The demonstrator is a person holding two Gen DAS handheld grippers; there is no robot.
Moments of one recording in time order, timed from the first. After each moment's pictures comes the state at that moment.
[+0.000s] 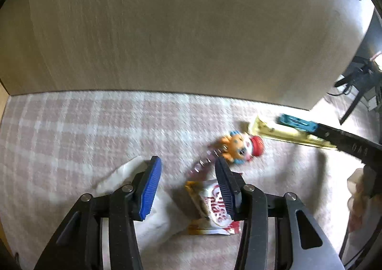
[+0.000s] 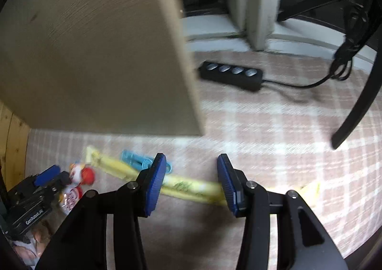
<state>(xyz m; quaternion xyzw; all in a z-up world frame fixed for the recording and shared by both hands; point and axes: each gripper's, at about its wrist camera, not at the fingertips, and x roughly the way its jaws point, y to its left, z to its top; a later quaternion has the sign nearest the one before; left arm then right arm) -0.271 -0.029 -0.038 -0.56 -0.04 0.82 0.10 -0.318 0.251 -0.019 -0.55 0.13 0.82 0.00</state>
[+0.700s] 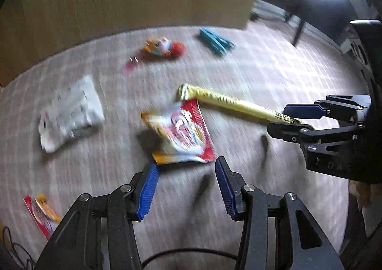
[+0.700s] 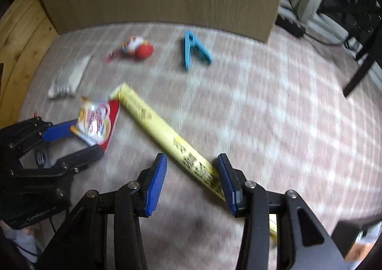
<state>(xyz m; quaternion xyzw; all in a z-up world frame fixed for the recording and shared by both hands) -0.145 0.006 -0.043 -0.58 0.04 0.79 0.20 -0.206 0.177 -0.019 -0.61 0.00 0.79 -0.07</state>
